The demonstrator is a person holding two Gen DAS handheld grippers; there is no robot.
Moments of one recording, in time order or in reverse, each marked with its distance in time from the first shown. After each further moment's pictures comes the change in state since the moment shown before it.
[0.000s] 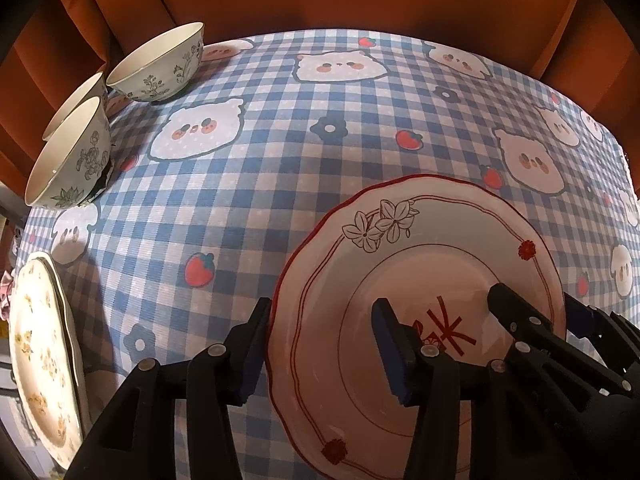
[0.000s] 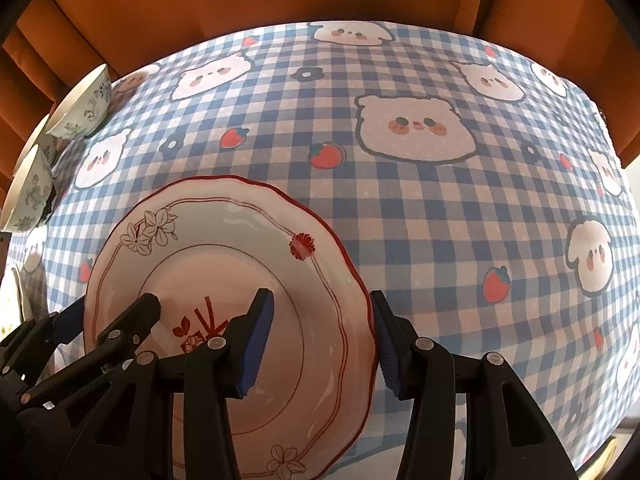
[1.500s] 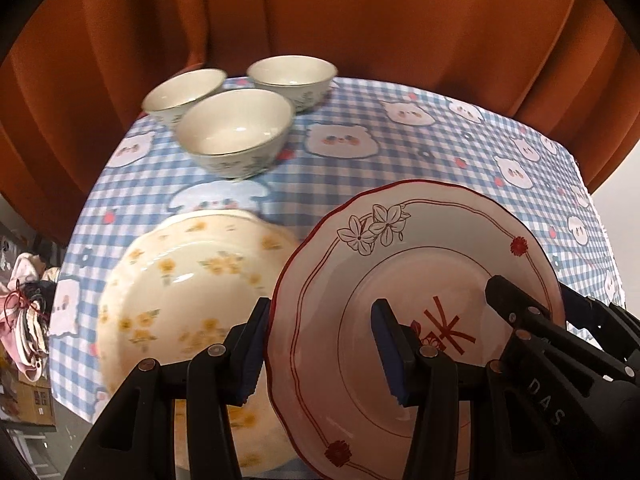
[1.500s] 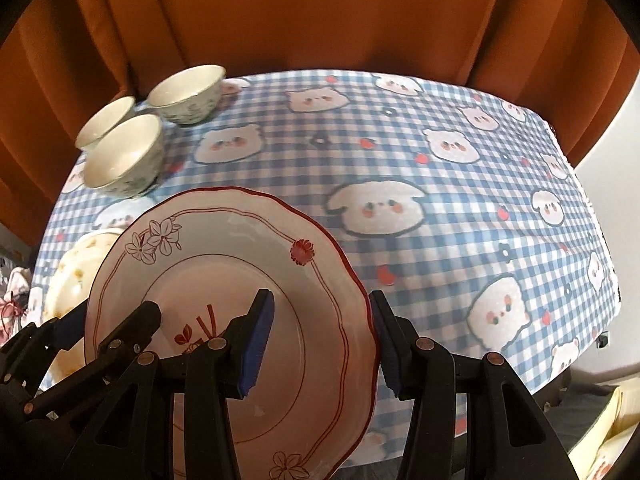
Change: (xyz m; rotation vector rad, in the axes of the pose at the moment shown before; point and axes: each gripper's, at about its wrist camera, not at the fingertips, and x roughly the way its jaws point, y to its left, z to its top) left arm -0.098 0.212 -0.074 0.042 -0.132 -0.152; right arm -0.108 0.201 -0.086 0.041 -0.132 -0.130
